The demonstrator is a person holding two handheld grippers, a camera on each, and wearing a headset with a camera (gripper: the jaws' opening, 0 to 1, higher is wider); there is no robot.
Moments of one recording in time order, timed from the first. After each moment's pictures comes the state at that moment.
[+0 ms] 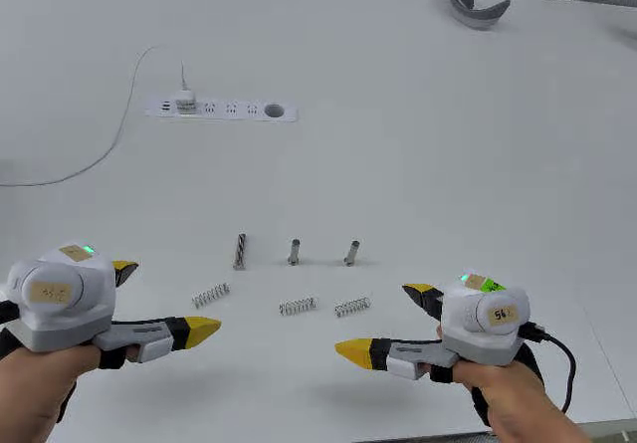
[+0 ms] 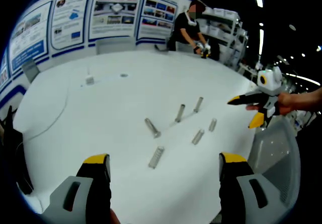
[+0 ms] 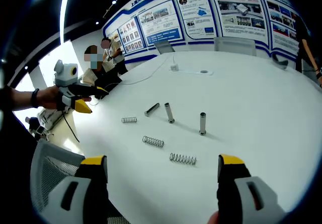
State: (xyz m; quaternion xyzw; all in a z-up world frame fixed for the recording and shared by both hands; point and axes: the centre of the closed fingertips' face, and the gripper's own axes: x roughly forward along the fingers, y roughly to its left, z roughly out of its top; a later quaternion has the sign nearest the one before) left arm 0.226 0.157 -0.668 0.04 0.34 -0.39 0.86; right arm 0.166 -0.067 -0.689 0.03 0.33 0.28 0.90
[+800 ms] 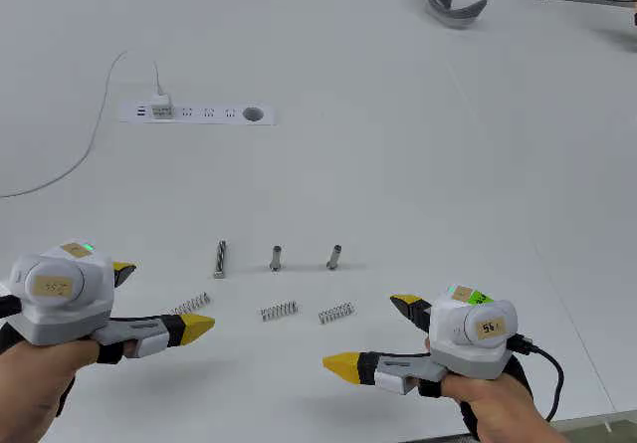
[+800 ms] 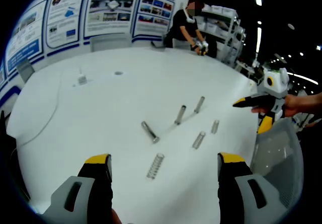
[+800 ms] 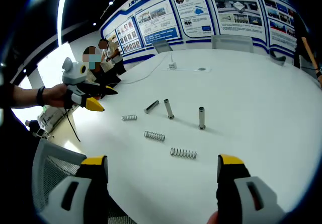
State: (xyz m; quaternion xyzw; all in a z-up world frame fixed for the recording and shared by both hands) left arm 0.244 0.135 -0.682 0.05 0.35 -0.41 0.84; right arm 0.157 -0.070 -0.692 0.04 0.34 0.27 0.90
